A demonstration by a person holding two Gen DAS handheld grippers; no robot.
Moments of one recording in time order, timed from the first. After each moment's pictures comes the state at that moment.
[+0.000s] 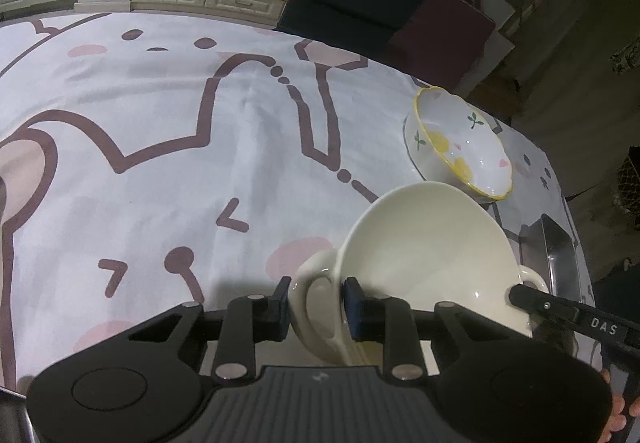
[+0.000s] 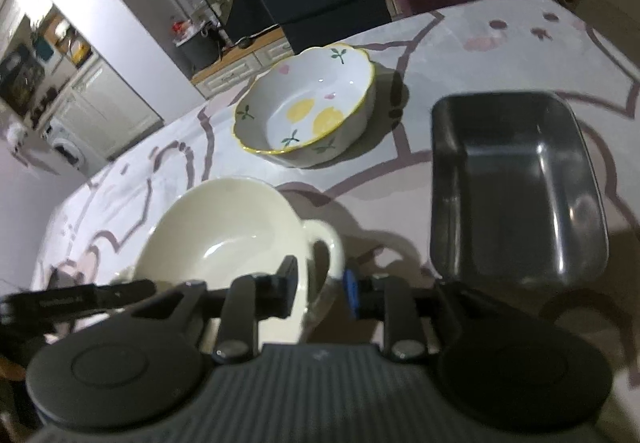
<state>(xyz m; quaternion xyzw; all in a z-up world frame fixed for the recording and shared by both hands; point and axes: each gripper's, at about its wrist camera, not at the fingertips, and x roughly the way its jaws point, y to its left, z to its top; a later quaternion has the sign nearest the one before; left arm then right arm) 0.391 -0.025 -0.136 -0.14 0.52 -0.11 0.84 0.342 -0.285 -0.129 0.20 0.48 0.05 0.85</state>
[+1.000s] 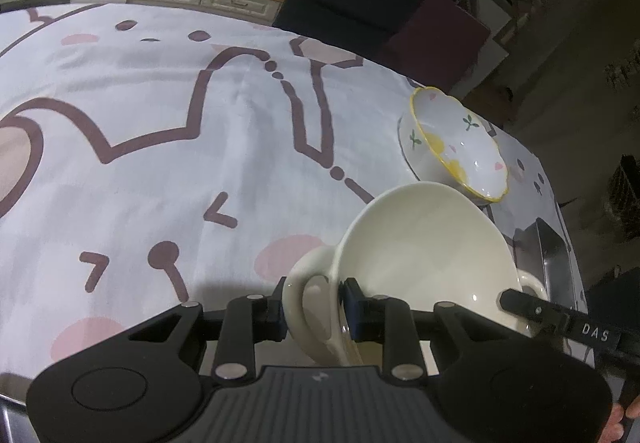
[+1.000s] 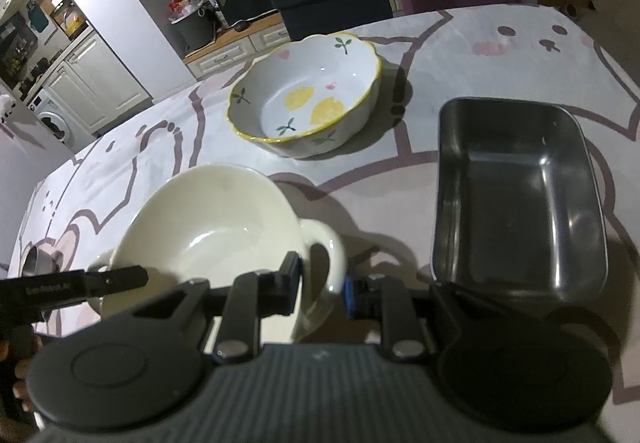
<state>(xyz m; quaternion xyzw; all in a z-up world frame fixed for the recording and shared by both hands) 0.390 -0.028 -0.144 -0.15 0.51 -0.13 0.84 0.353 -0.270 -0.131 0.16 0.50 0.05 0.85</state>
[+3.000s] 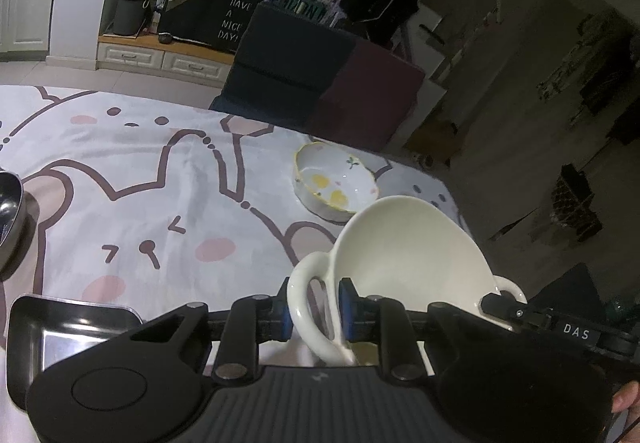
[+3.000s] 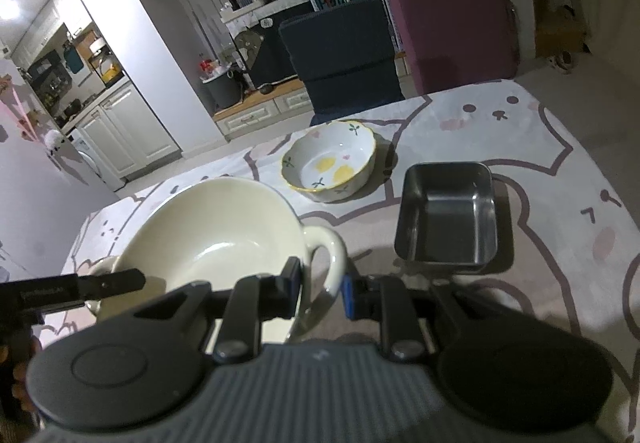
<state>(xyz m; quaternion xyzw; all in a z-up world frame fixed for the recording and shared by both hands) 0.268 -0.038 -0.019 -0.16 0.42 -0.18 0.88 0.251 -0.301 -0.042 0.17 0.40 0.06 0.90</state>
